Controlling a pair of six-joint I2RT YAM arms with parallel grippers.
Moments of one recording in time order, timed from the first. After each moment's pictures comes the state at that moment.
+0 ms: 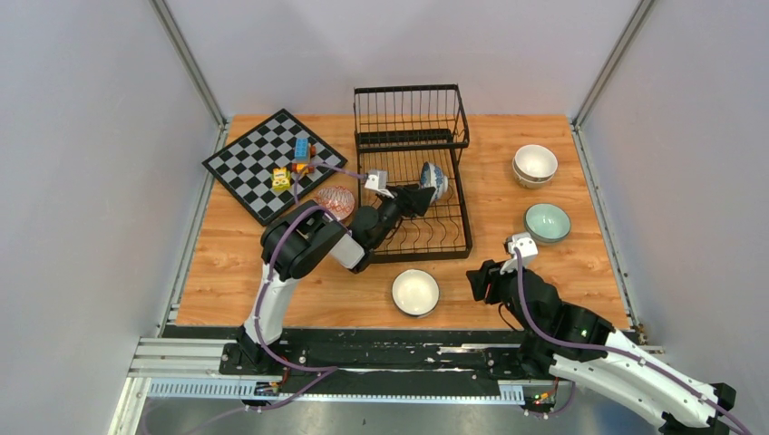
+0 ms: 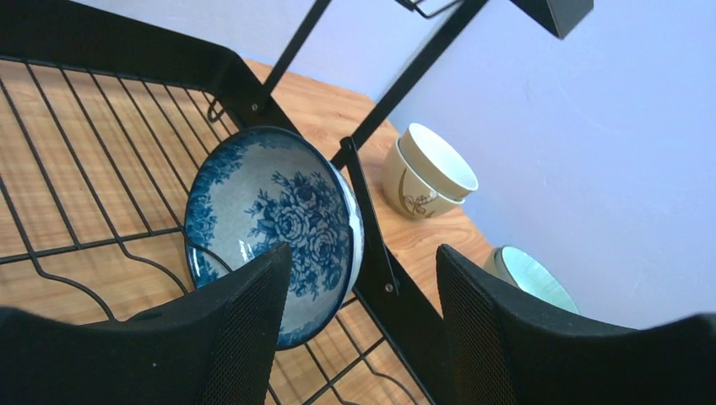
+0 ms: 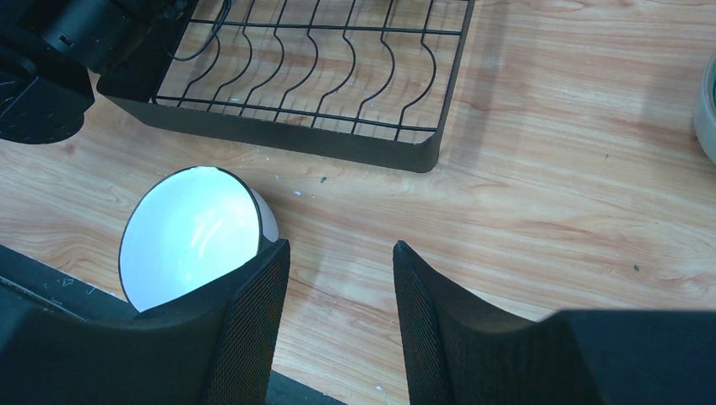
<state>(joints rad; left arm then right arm) -0.75 2.17 0.89 1.50 -0.12 -0.61 1.01 0.28 0.41 -0.55 0.54 0.46</state>
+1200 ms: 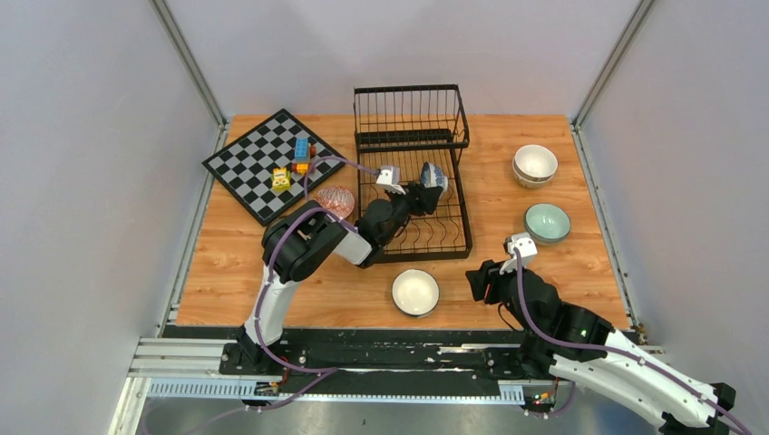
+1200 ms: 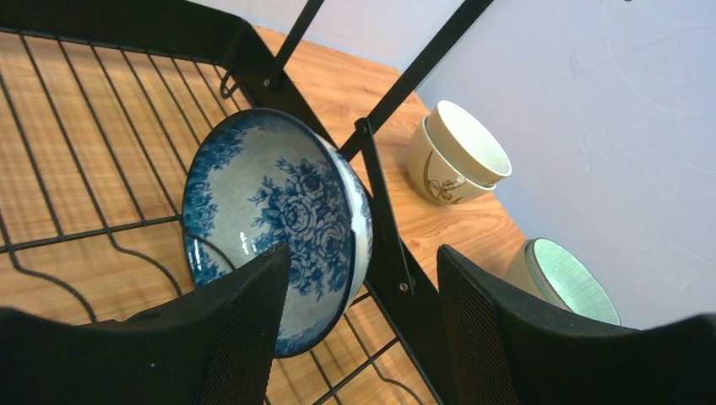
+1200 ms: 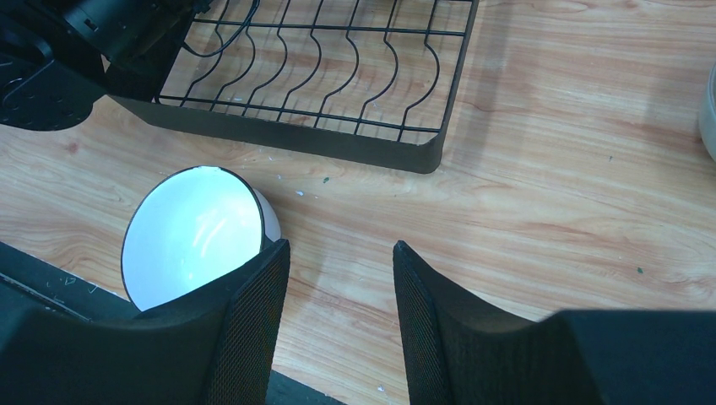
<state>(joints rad) -0.78 2.16 0.97 1.32 -0.20 -0.59 1.01 0.28 0.41 -0.55 0.53 0.46</state>
